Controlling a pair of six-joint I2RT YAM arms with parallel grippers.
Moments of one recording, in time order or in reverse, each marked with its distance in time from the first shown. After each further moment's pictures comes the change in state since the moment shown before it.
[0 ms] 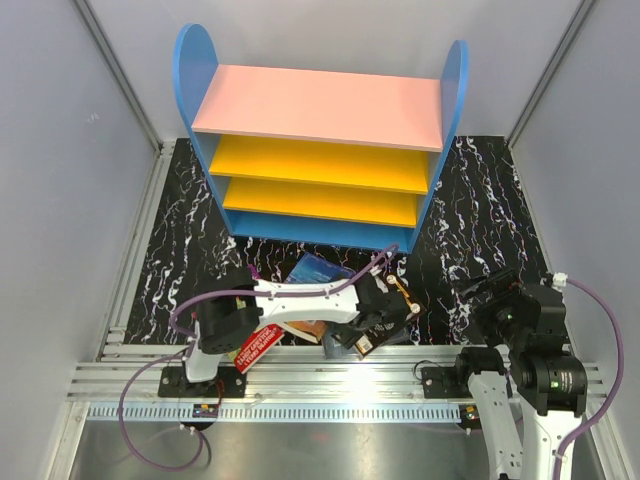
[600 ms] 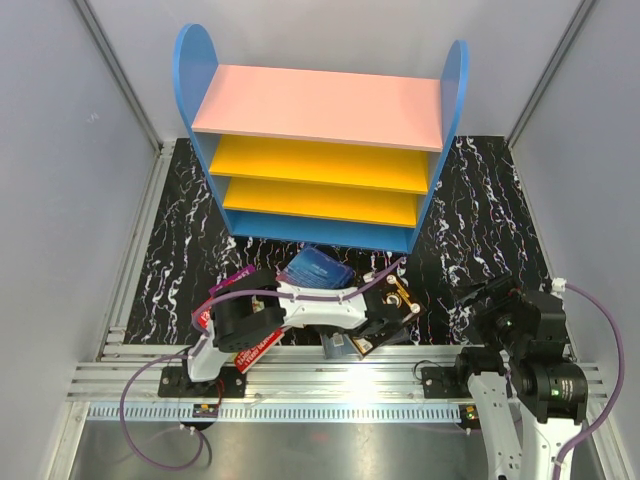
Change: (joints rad) left arm 0.000 0.108 -0.047 -0.087 -0.190 -0.011; right arm 0.000 -0.030 -0.001 -0.045 0.000 -0.031
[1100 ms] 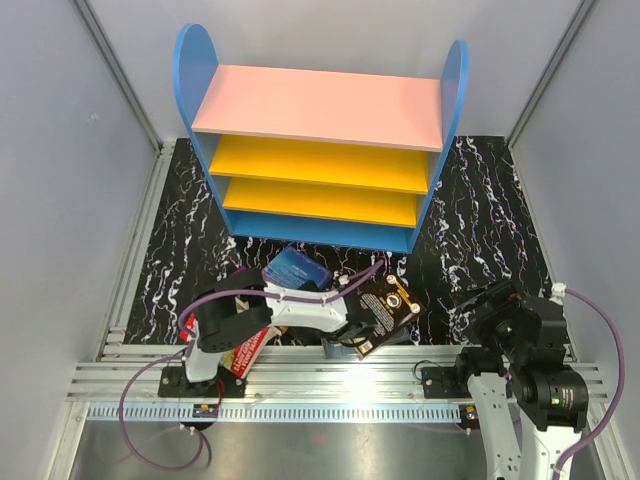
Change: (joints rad) left arm 0.017 -0.105 -0.224 0.031 -0.064 -0.049; right arm 0.000 -0.039 0.000 -0.033 -0.005 -0.010
